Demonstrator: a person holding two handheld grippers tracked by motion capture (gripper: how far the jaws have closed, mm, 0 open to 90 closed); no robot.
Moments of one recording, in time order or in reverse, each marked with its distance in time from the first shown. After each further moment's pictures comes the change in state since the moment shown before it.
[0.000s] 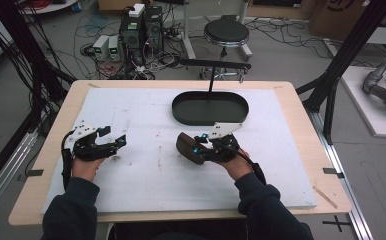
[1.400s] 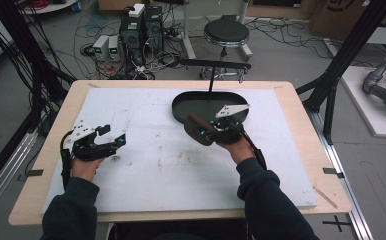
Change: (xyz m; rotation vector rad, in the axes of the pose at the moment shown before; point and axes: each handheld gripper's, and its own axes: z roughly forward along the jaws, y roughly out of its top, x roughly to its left) left arm 0.000 0.001 -0.002 -0.045 -0.013 0.025; right arm -0.055 0.009 0.003 0.022 -0.035 0.201
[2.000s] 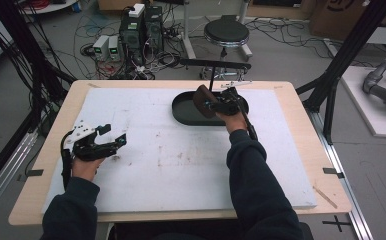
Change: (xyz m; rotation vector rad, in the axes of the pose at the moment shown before) left arm -0.001 0.000 0.000 -0.013 -0.008 0.005; right arm -0.078 0.029 0.040 -0.047 -0.160 0.222
